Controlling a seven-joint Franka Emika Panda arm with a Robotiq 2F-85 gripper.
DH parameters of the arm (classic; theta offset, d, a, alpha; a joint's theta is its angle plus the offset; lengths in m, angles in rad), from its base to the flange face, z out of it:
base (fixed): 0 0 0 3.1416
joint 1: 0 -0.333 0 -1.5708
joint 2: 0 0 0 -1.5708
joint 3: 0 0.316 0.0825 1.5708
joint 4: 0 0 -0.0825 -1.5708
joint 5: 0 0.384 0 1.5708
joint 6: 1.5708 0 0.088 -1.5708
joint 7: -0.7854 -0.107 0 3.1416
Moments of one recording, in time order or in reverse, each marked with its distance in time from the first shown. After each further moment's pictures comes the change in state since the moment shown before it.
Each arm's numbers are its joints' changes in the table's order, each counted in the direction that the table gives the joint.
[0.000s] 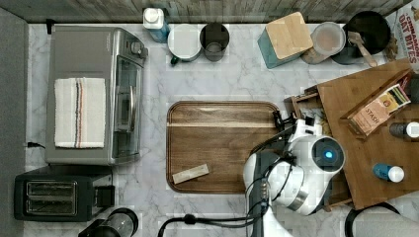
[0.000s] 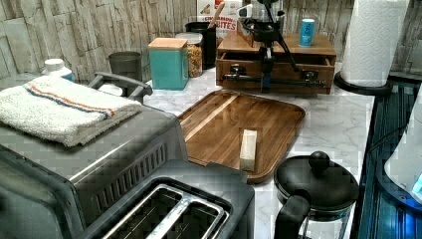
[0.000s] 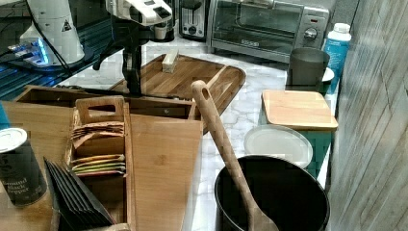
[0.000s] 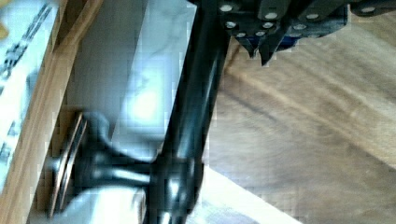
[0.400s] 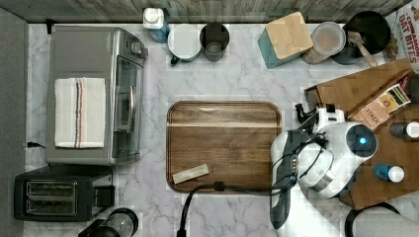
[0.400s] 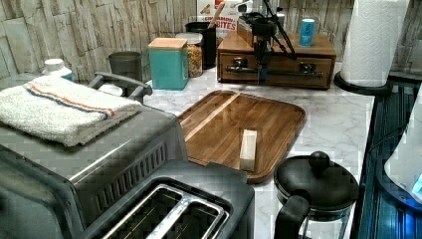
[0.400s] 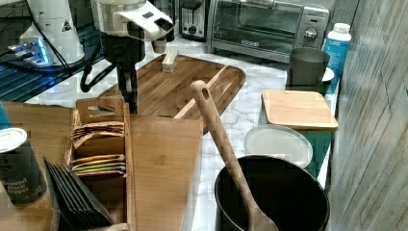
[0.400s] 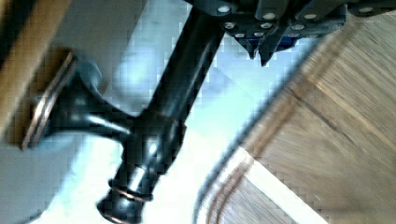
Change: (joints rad) arm 0.065 -0.168 -0.034 0.209 0.079 -0.055 0.351
